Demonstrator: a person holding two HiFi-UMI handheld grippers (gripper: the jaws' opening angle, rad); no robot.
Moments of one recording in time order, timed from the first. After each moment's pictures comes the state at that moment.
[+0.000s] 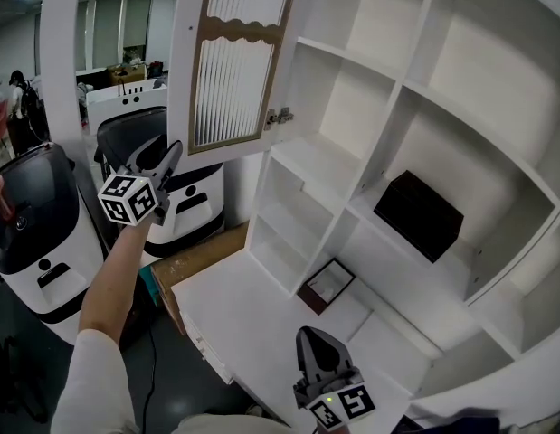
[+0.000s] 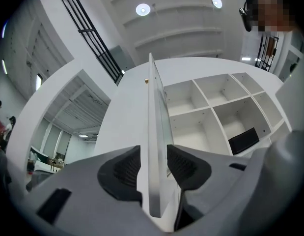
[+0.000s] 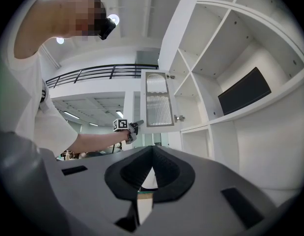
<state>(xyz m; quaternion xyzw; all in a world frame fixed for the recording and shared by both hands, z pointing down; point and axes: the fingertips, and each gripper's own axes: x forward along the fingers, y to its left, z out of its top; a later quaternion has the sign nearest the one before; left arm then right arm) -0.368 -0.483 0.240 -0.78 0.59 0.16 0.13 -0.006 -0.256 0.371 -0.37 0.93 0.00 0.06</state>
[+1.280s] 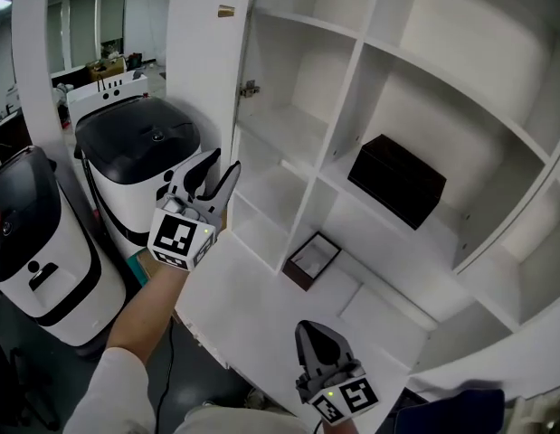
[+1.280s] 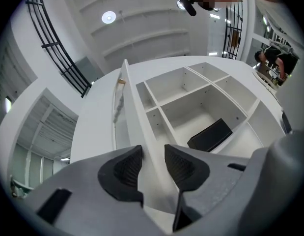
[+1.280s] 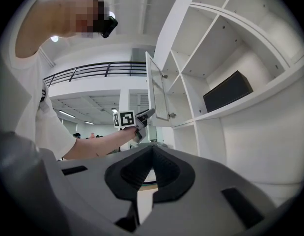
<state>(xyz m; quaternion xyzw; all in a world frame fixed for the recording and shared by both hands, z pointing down) -0.135 -0.430 0.240 -0.80 0.53 0.09 0.26 0.044 -0.238 0.388 -0.40 0.92 -0.02 0.05</state>
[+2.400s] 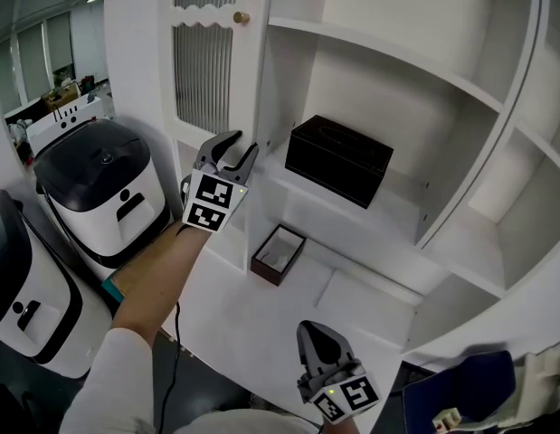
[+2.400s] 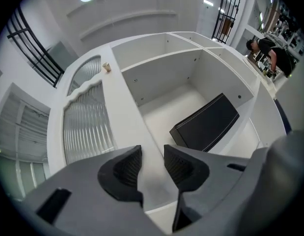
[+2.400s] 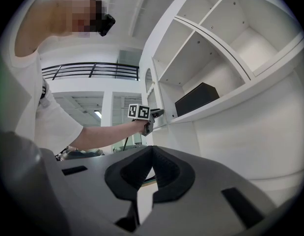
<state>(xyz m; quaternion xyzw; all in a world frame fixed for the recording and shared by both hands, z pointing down) 0.032 -0.542 0.241 -0.84 0.47 -0.03 0.25 0.133 -0.242 0.399 -0.49 0.87 -0.04 0.07</state>
